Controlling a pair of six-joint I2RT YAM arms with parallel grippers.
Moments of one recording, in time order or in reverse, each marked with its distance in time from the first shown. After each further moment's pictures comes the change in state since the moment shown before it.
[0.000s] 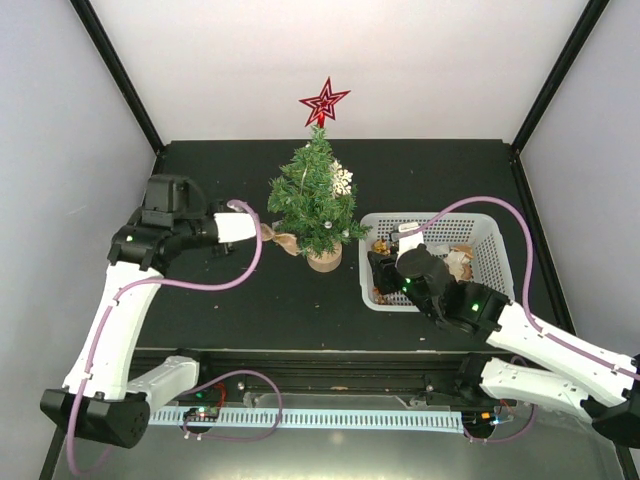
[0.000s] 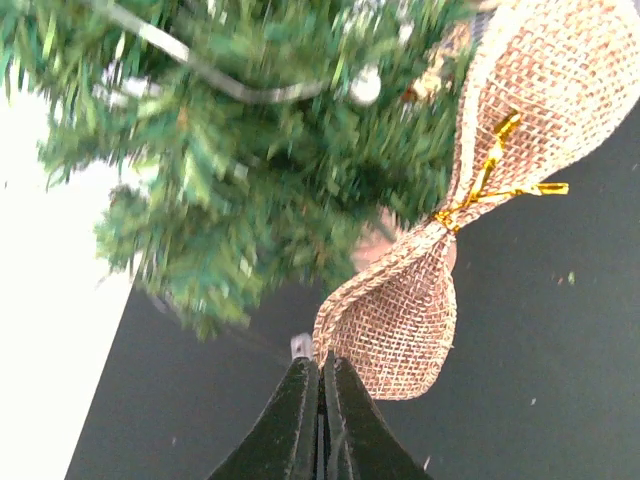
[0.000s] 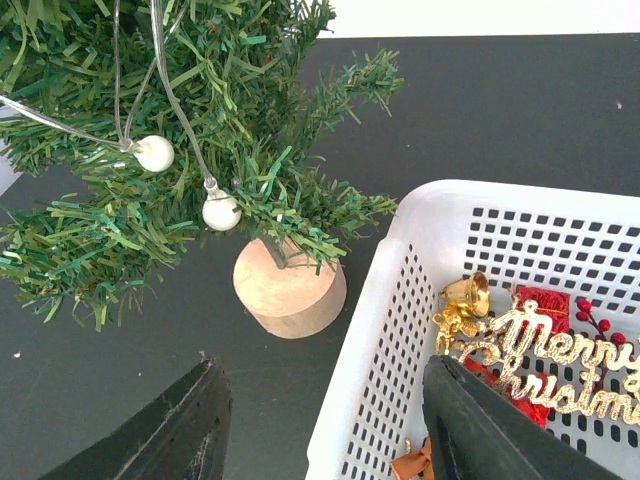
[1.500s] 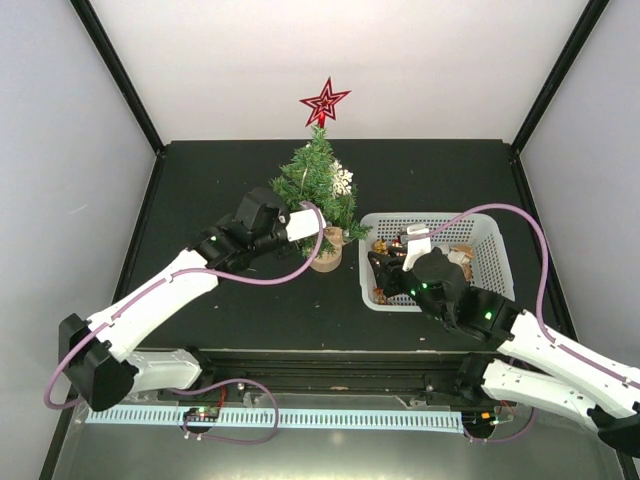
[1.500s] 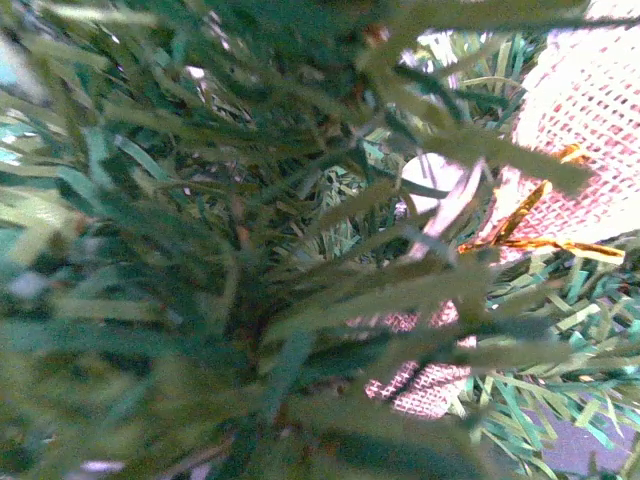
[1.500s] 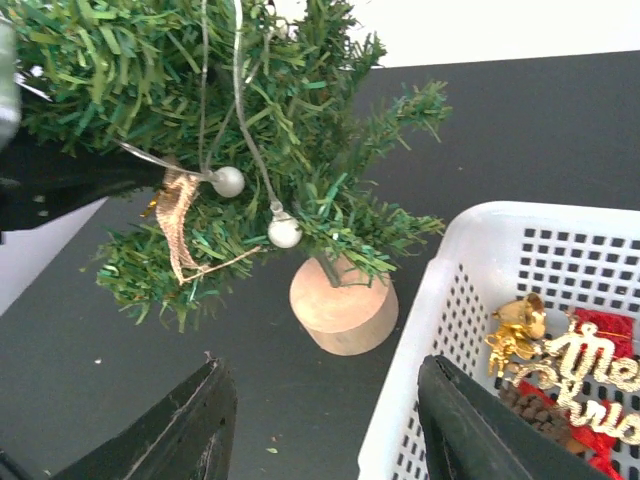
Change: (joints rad) left arm -0.578 0.187 -0.112 0.442 -0.715 -0.573; right arm -0.012 -0.090 -0.050 0.069 -0.080 0.000
